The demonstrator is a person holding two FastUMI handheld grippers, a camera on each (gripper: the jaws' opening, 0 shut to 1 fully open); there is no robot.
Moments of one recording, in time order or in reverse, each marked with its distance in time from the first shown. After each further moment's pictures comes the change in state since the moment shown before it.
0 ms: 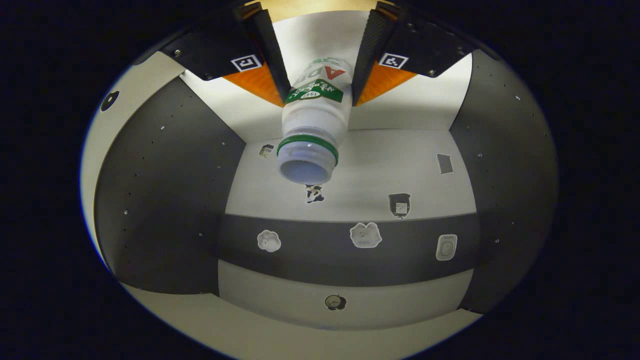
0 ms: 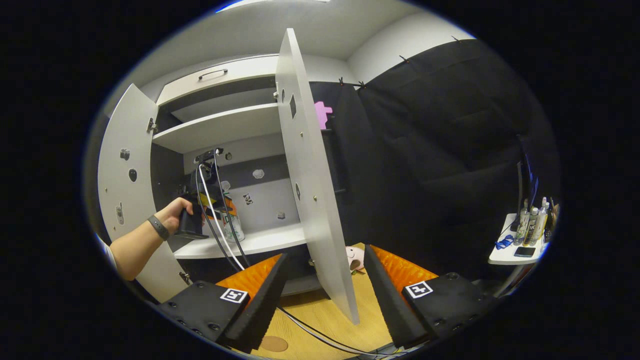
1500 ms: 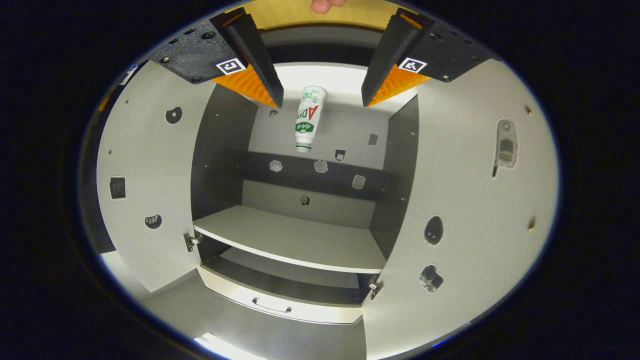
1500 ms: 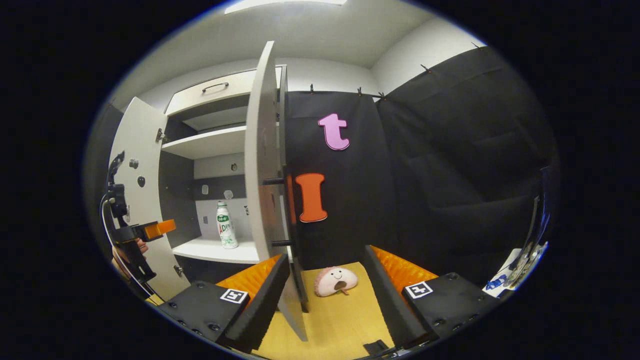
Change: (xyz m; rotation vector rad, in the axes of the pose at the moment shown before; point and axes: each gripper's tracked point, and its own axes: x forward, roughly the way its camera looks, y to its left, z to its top) left arm -0.269 0.005 -0.074 -0.121 -0.497 0.148; right arm 0.035 -0.109 0.093 -0.127 -0.016 0.155
